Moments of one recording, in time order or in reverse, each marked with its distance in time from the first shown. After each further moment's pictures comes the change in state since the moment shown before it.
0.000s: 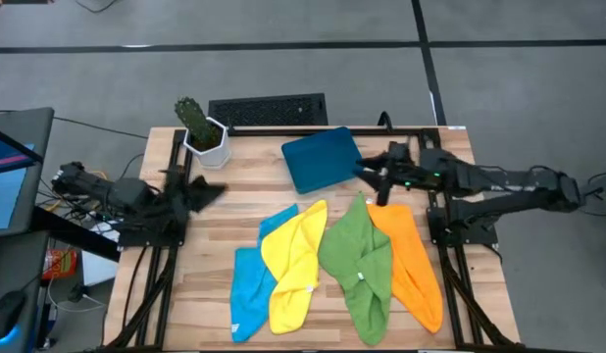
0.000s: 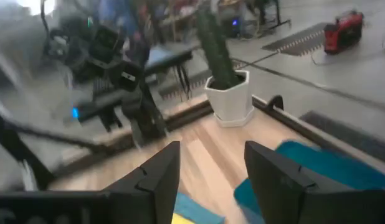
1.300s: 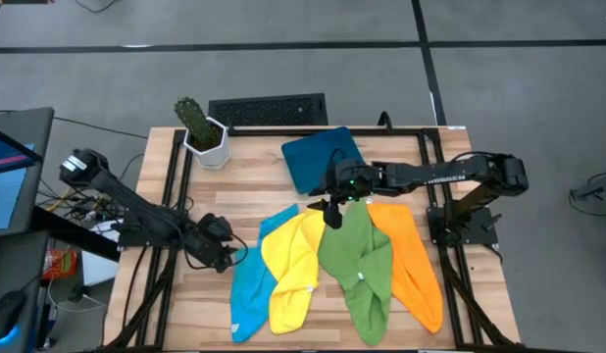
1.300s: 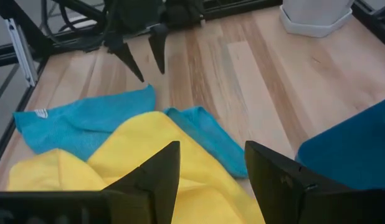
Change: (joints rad) left arm -0.181 0.616 -0.124 -0.376 0.077 -0.146; right arm 0.010 0.602 0.275 -0.089 -0.268 -0.150
